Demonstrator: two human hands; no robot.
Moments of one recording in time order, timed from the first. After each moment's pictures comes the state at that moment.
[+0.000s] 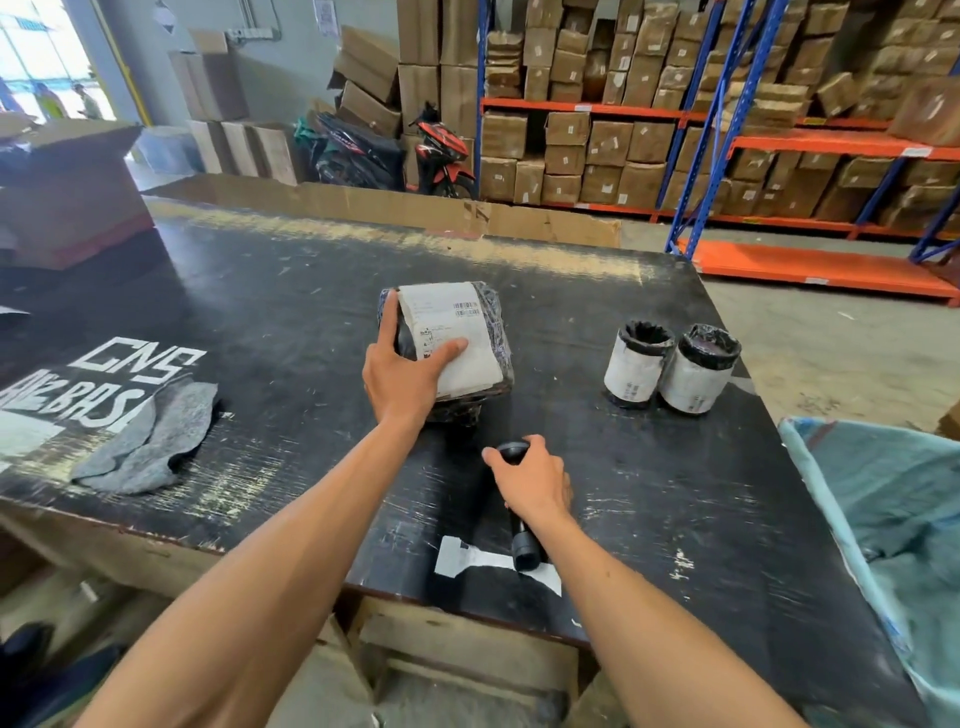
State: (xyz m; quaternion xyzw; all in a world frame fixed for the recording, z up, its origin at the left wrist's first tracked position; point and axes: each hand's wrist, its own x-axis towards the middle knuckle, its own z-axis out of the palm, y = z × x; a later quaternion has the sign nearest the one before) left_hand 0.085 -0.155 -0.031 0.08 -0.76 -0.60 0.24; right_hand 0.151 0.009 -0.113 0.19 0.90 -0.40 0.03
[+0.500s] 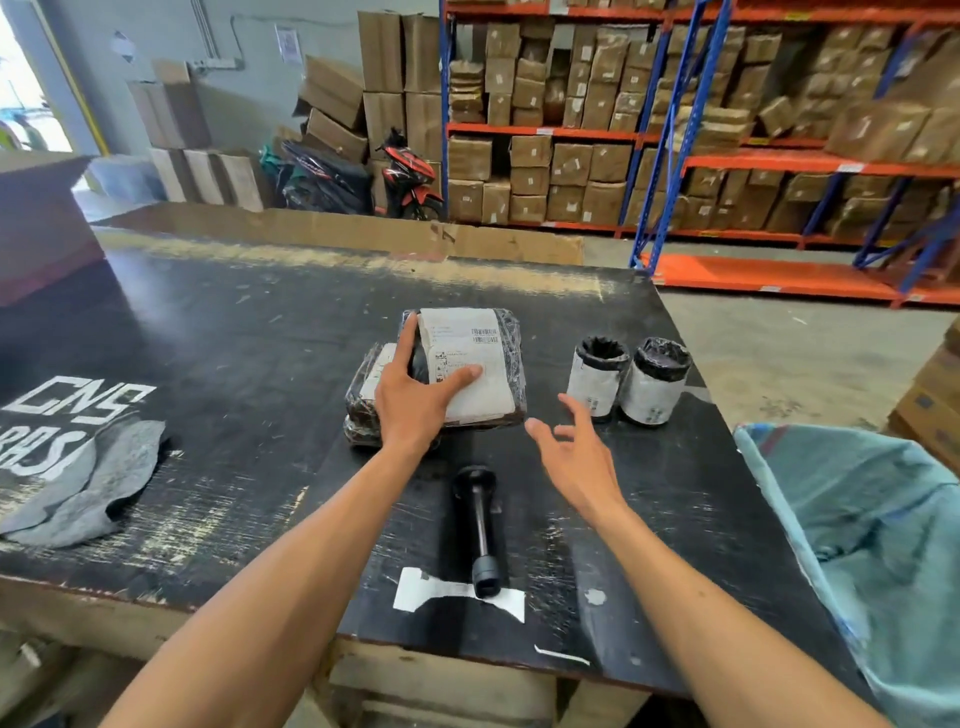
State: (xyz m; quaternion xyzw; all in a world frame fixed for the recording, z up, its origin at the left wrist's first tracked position) left_hand 0.088 -0.098 -0.025 -0.01 -0.76 -0.62 0.19; right_hand 0.151 0.107 -0.072 0.12 0.84 -0.52 -0.06
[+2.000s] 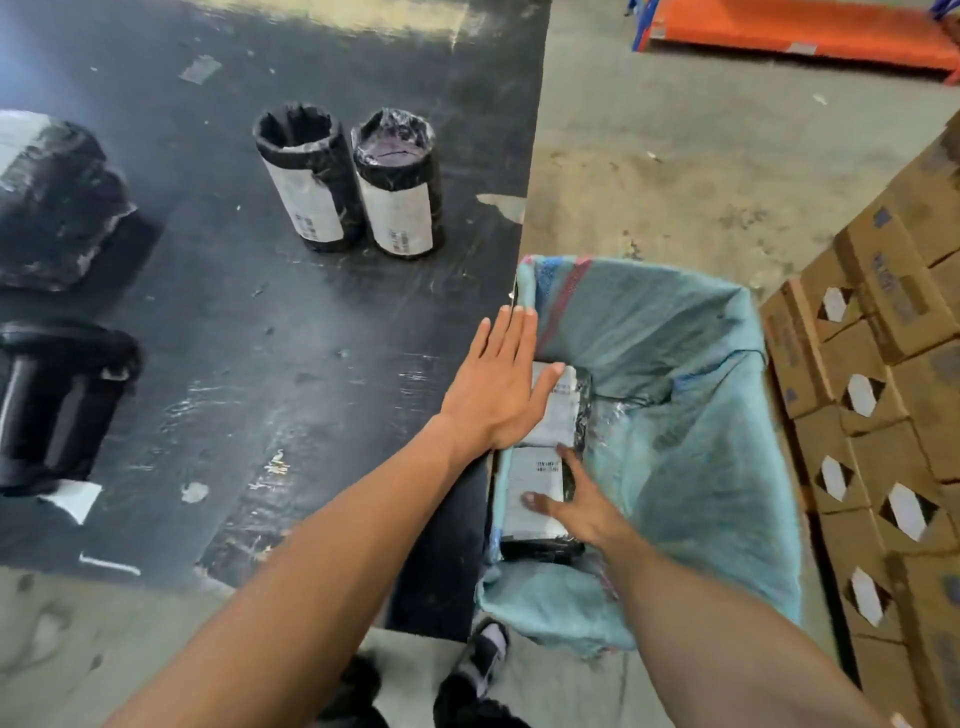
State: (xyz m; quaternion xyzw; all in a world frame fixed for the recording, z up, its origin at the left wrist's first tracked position) left_hand 0.147 0.370 -0.195 -0.26 -0.95 -0.16 -0.05; right_hand 0.267 0.534 -0.305 0.22 0.77 -0.52 0.28
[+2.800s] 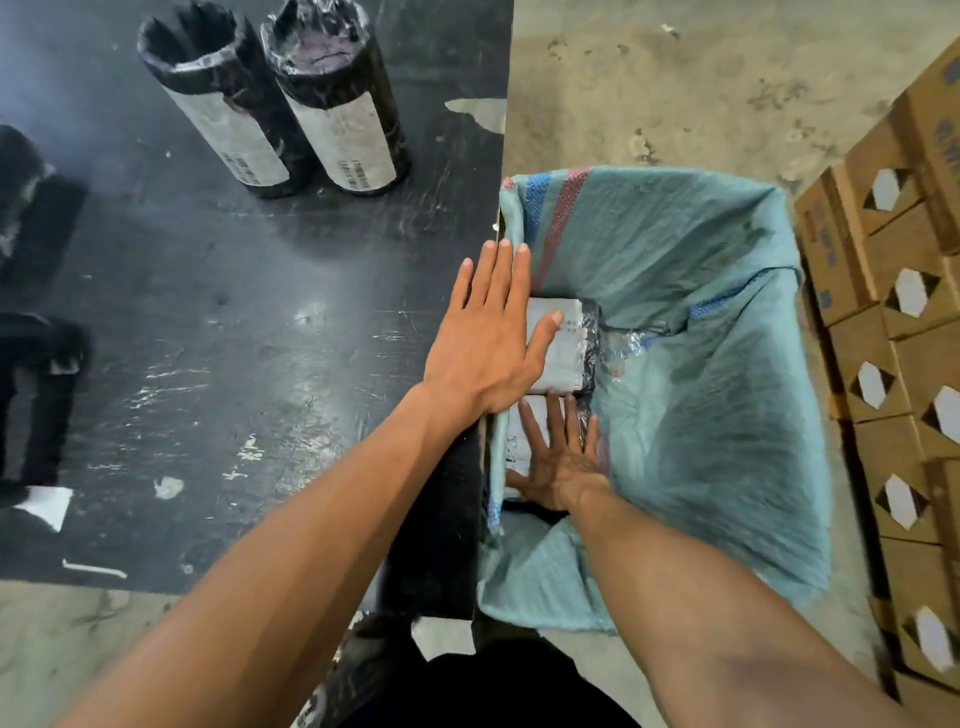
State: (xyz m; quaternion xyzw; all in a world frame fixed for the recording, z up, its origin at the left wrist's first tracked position) left_hand 0.149 0.374 -0.191 -0.25 -0.96 -0.09 -0.05; right_hand 0.258 0.494 -0.360 0.05 0.91 -0.08 0.40
